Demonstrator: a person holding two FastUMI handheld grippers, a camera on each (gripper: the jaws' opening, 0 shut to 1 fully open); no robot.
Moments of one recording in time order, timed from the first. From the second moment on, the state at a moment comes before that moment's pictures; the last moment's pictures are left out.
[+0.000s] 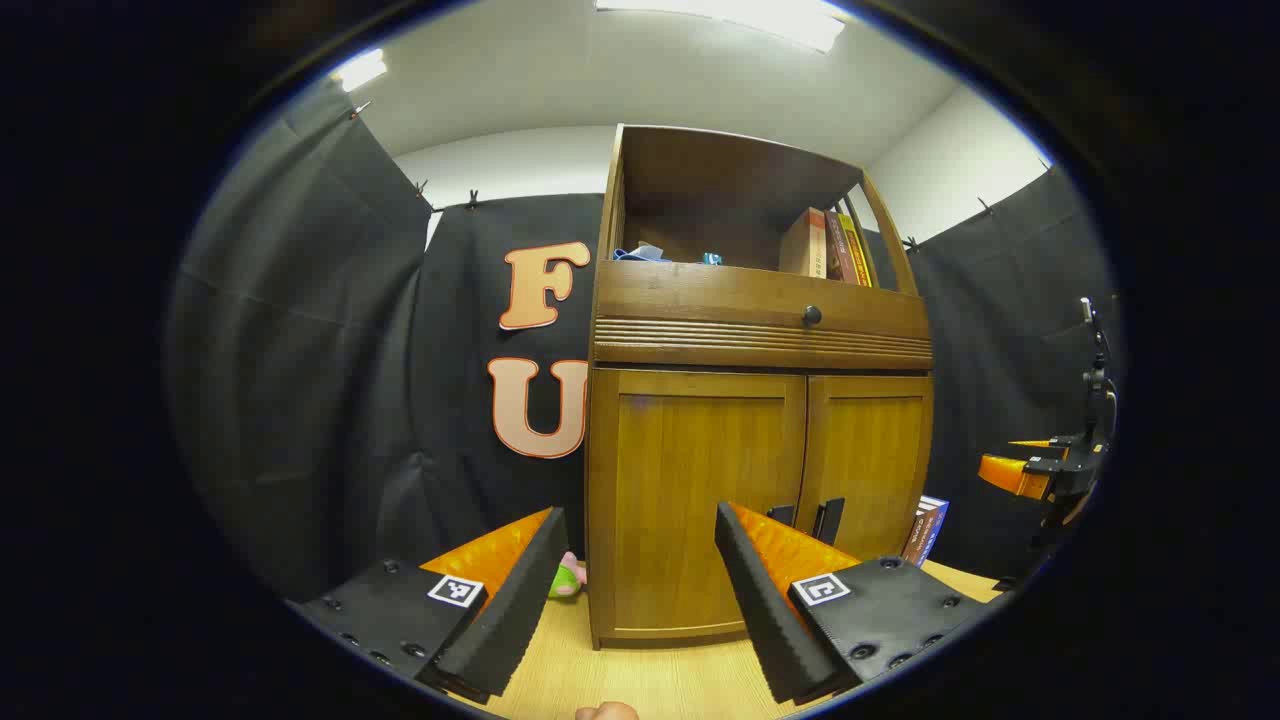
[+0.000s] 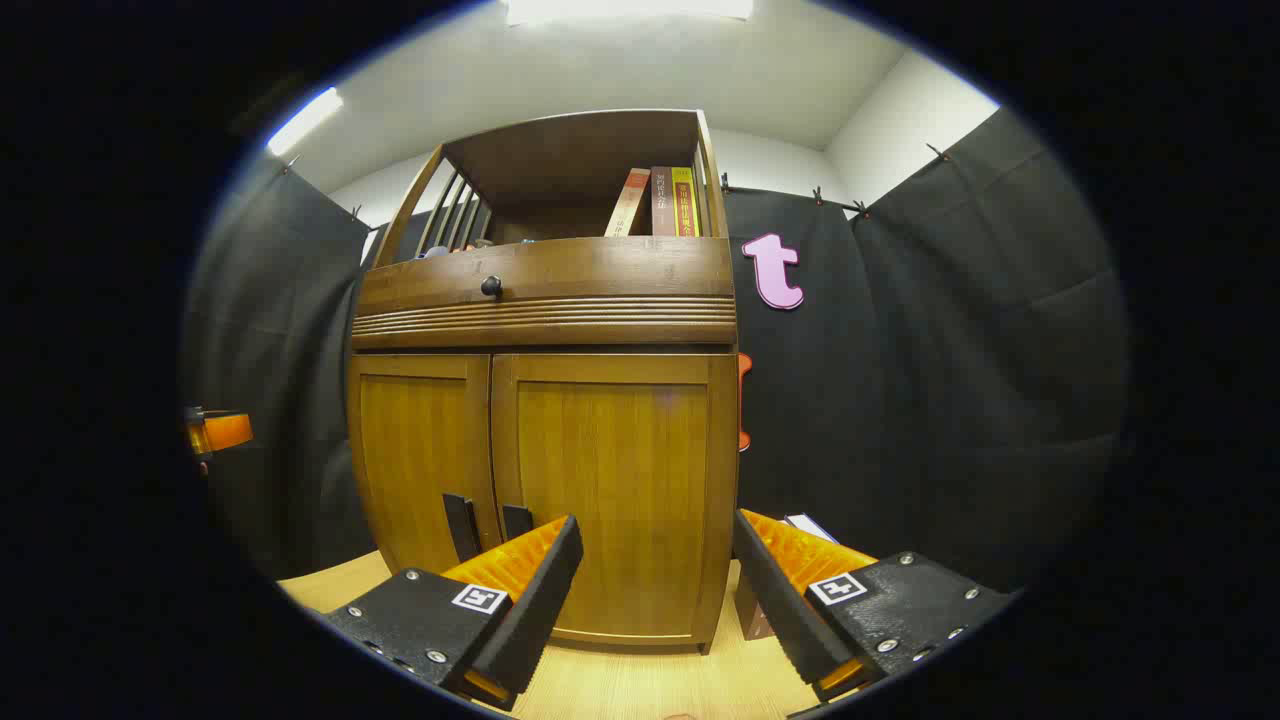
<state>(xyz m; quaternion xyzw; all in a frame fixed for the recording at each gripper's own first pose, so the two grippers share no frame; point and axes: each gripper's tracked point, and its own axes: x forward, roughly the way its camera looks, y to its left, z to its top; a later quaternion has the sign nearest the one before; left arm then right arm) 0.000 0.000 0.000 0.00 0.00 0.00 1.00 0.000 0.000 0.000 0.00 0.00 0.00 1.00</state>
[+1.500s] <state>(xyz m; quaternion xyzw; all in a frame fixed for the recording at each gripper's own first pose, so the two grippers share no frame) -0.007 0.028 0.002 0.00 -0.01 0.03 1.00 0.027 0.067 -0.051 -0.01 0.03 0.02 1.00</state>
